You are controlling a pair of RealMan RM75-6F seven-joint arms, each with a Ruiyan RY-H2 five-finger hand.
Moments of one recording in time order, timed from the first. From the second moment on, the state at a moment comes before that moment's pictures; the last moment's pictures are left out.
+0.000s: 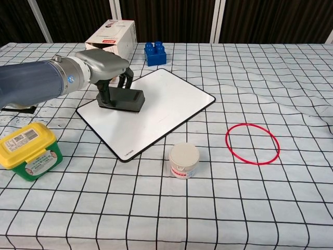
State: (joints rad) left arm -1.07 -1.67 -0.11 -1.26 0.67 0.90 0.79; right arm 0.07 -1.11 0.08 -1.67 -1.42 1.44 -0.07
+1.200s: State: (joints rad) left arm -0.85 -1.17 0.01 -1.66 0.85 1.01 0.64; right arm 0.07 -1.12 0.08 -1.67 -1.43 1.45 -0.09
